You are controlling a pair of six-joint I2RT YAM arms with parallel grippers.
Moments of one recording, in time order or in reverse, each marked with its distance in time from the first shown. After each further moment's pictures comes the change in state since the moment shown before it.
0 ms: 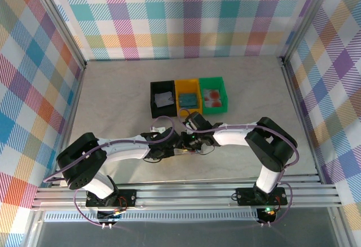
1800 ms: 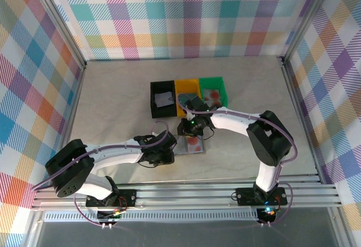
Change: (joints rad) left arm -0.010 -0.151 -0.047 -0.052 0.191 0.030; right arm -0.116 0.088 0.308 -0.404 0.062 -0.170
